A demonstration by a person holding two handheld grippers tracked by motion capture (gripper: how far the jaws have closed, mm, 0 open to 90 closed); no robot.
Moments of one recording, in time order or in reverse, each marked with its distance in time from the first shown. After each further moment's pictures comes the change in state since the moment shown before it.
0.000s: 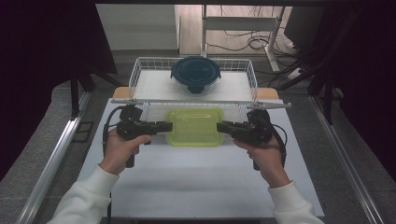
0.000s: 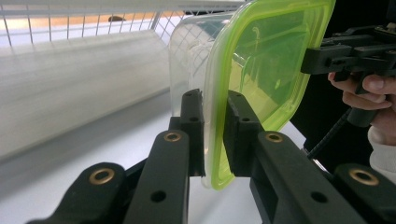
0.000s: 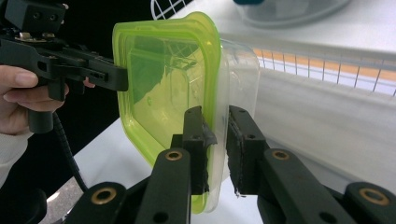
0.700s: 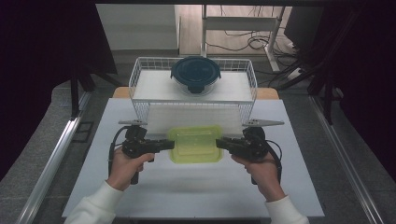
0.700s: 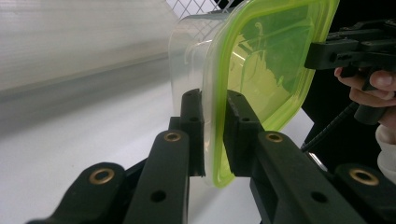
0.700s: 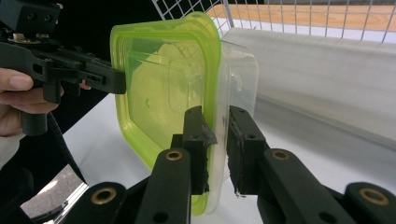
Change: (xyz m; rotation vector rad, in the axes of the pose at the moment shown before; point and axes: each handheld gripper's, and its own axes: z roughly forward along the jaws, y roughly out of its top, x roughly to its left) left arm 0.013 -0.051 0.024 0.039 0.000 -0.051; right arm -0.006 -0.046 0.013 0.062 -0.027 0.033
